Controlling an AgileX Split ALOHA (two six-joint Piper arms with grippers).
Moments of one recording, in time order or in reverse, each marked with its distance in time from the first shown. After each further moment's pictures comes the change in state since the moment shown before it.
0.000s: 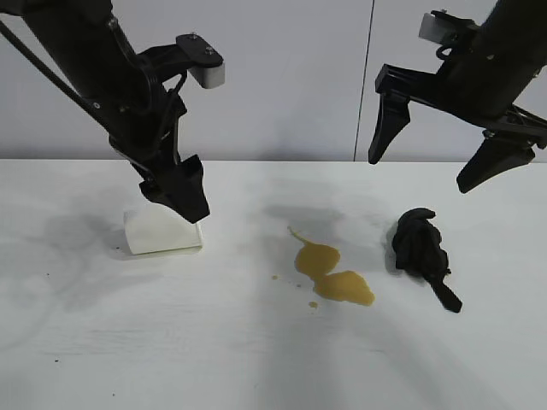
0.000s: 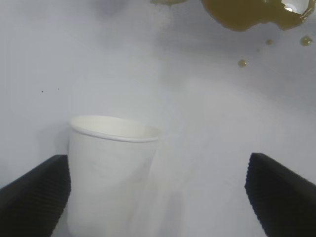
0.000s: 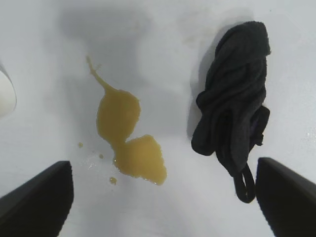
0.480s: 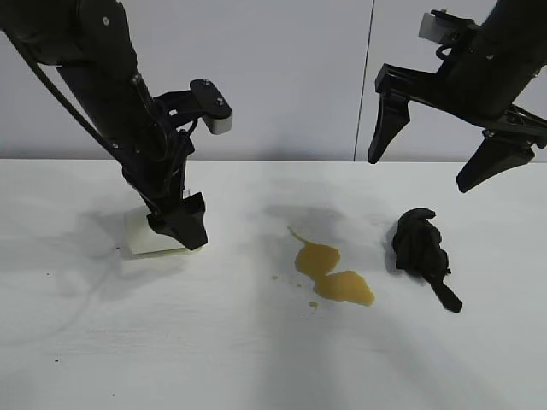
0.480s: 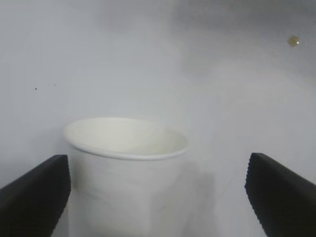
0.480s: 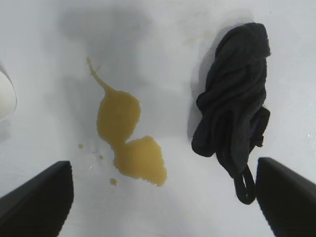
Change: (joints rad) left arm 0.020 0.130 -0.040 0.052 -0.067 0.001; right arm 0.000 0.000 0.000 0.000 -0.005 0.000
